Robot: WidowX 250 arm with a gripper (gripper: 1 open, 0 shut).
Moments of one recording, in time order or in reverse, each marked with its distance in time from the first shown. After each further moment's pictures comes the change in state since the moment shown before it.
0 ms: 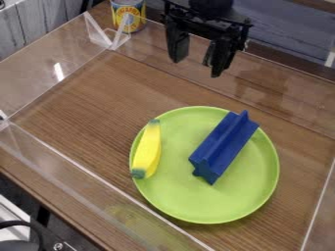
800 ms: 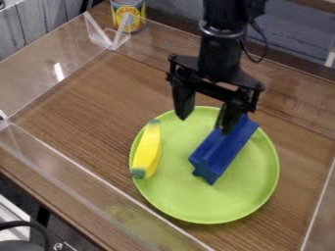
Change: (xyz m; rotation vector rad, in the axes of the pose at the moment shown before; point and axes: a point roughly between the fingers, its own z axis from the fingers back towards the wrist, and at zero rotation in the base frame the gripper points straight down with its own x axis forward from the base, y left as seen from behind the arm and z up) arm -0.035 -0.046 -0.044 -0.006 0.023 0.043
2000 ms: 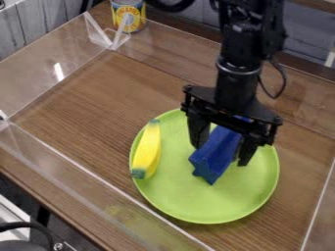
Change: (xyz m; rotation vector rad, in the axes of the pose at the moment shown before) arm -0.010 -0.024 -0.020 -0.022 -0.010 -0.001
